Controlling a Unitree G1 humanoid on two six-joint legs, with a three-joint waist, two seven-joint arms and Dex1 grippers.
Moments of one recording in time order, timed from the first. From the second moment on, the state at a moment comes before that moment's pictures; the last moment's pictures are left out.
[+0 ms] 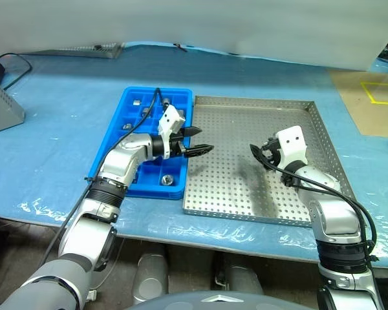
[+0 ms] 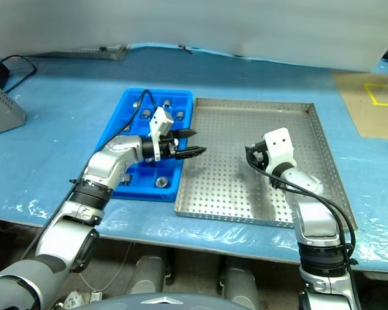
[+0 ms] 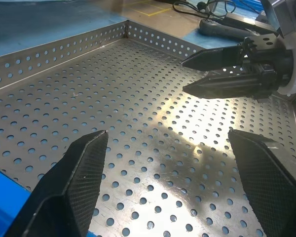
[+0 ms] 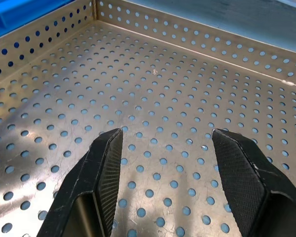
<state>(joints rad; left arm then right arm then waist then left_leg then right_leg) -0.73 0.28 -0.16 0.36 -0.33 0.37 -0.99 -0.25 -0.37 -0.10 -0.32 0.10 0.70 0.33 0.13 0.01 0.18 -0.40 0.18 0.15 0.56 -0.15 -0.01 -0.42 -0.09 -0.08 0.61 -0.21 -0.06</state>
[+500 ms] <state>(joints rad) -0.72 0.29 -0.14 0.34 -0.33 0.37 -0.99 -0.29 -0.35 -0.08 -0.27 0.10 0.66 0.32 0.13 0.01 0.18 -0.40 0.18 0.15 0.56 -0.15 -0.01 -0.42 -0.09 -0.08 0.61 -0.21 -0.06</state>
